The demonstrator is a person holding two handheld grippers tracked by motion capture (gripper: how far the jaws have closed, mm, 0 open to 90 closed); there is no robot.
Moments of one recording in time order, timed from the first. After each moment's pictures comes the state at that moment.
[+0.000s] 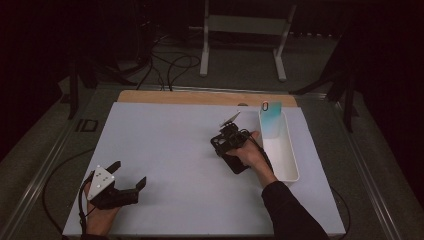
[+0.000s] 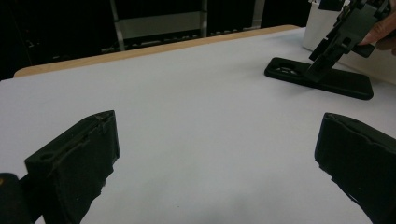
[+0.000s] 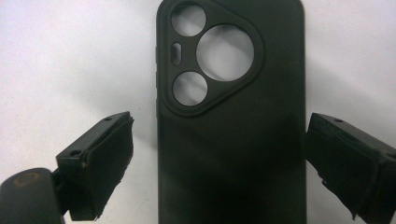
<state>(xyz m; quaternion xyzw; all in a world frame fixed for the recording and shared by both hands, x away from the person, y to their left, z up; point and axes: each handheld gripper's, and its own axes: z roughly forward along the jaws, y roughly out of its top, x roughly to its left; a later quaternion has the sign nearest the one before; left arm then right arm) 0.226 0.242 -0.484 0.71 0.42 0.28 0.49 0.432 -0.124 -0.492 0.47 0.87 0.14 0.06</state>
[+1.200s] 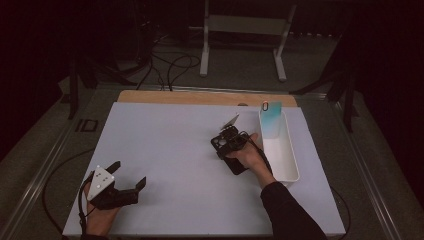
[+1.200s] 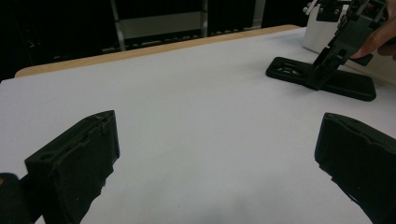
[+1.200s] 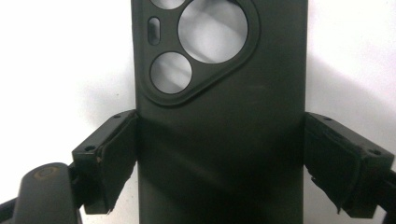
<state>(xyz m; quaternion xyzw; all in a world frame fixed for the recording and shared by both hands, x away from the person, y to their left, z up) 0.225 0.242 -0.484 0.71 0.42 0.28 0.49 0.431 -0.124 -0.503 0.49 0.87 0.10 0.06</state>
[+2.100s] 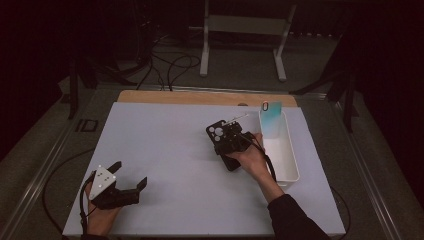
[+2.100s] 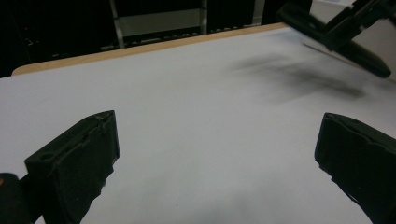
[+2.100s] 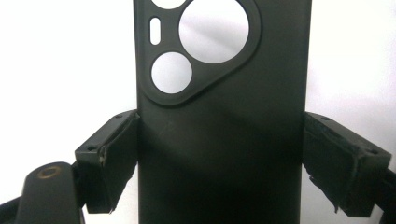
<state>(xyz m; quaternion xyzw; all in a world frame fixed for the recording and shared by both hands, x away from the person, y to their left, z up) 0.226 0.240 -0.485 0.71 0.42 0.28 0.49 0.389 -0.125 -0.451 0.46 0.84 0.26 0.13</state>
